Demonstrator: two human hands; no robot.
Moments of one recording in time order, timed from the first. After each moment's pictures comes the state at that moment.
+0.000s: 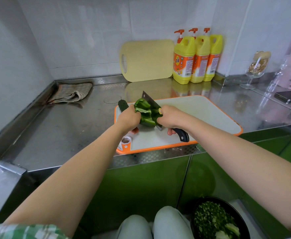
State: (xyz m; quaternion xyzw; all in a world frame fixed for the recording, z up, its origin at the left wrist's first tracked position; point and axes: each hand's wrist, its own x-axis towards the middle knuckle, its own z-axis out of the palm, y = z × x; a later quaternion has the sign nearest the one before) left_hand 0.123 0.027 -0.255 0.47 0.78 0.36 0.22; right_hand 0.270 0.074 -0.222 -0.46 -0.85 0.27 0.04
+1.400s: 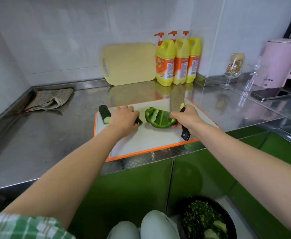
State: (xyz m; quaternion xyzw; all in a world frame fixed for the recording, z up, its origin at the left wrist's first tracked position) left_hand 0.145 0.064 -0.258 0.69 0.70 -0.01 -0.18; right_hand 0.352 0.134 -0.256 -0.52 -0.61 0.47 0.37
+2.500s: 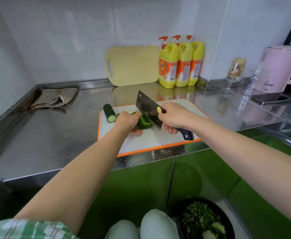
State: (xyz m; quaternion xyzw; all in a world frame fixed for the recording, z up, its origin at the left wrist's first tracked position) left_hand 0.161 0.056 -0.259 0.34 0.75 0.46 0.33; right_hand 0.327 0.069 -0.197 -0.46 -0.82 0.31 0.11
